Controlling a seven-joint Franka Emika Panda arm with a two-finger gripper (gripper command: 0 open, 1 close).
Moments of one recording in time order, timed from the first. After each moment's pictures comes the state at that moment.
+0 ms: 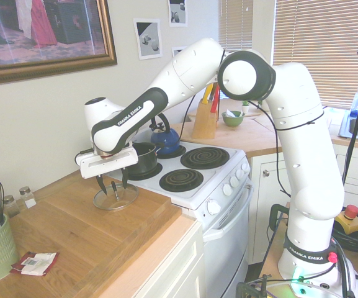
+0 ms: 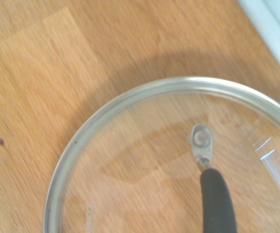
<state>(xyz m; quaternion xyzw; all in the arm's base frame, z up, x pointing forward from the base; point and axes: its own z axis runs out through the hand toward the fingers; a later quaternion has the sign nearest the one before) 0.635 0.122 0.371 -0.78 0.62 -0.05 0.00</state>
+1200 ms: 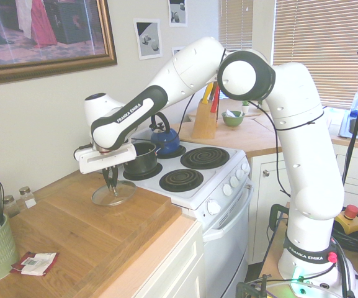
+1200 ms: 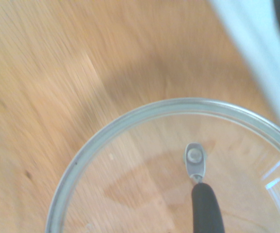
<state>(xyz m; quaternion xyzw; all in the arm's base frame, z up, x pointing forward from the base) 0.643 0.115 0.410 -0.79 0.60 -0.09 0.01</state>
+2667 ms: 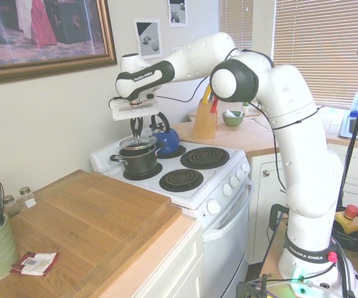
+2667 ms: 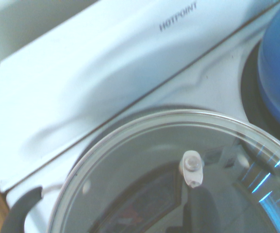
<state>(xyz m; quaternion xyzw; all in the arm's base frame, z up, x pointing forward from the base) 0.699 -0.121 0.494 -0.74 0.66 -0.12 0.02</state>
